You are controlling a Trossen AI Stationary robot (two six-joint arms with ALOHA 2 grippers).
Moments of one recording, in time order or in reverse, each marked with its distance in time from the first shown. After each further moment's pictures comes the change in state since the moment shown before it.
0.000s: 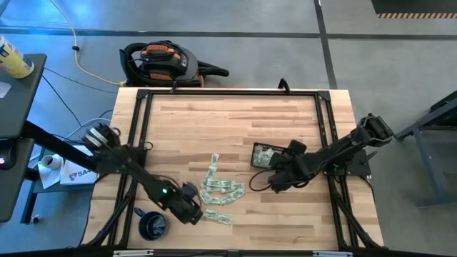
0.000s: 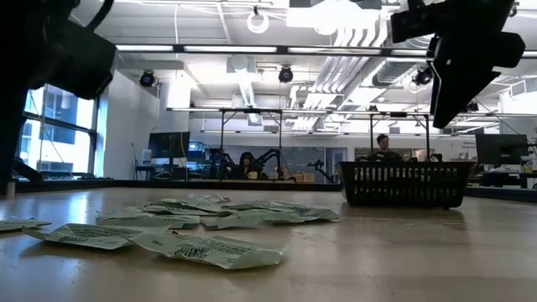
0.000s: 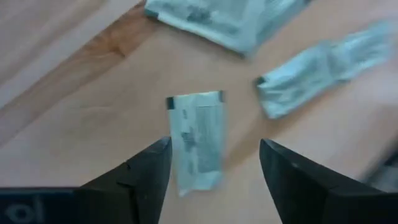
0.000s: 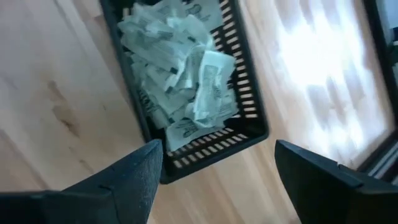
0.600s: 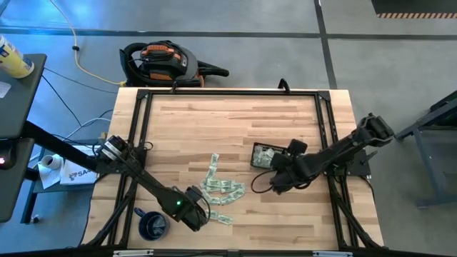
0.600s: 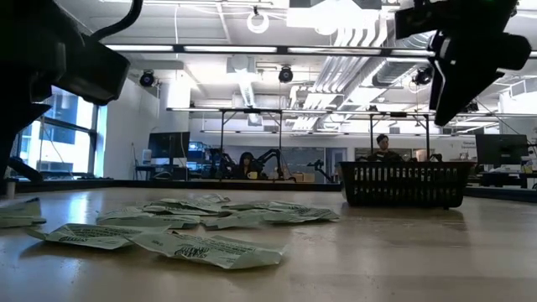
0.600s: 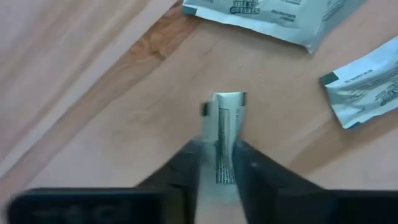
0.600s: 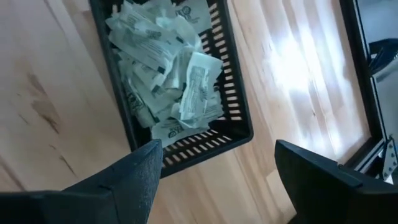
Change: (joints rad) left arm 0.010 0.256 0.270 -0.385 0.011 0.065; right arm 0.016 -0.005 0.000 -0.033 0.045 -0.029
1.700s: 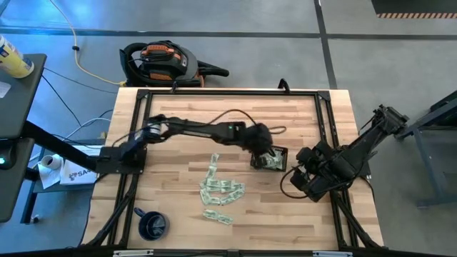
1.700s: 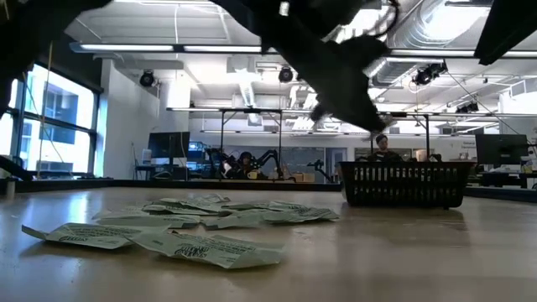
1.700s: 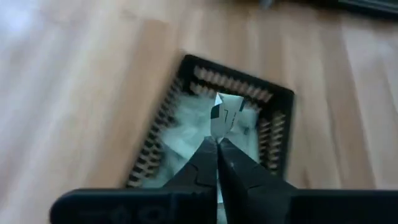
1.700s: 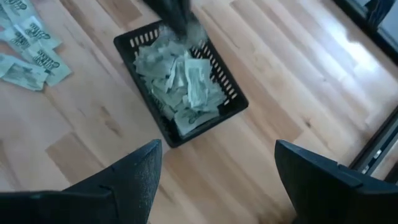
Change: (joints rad) left arm 0.718 0.261 0.620 0.440 0.143 1.381; right arm 0.246 -0.275 0.000 -0.176 0.048 0.529
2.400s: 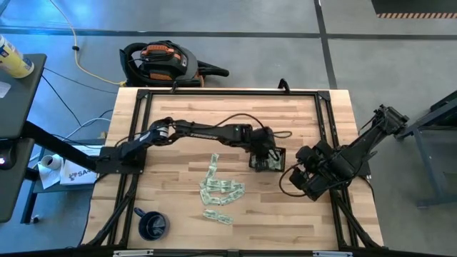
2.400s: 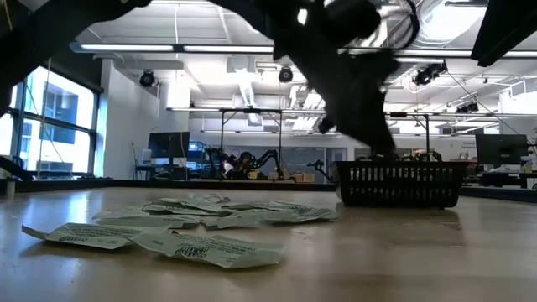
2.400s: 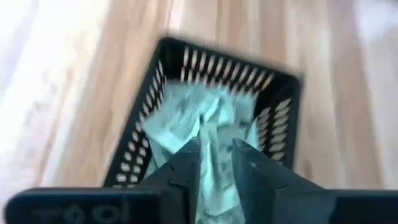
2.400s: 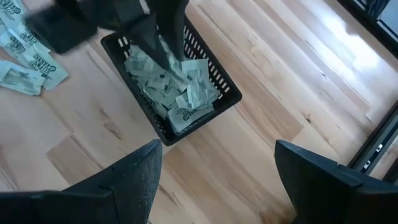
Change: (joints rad) left arm -0.014 0.126 0.165 -0.153 0.030 0.009; right arm -0.017 0.001 0.000 0.002 -0.008 0.013
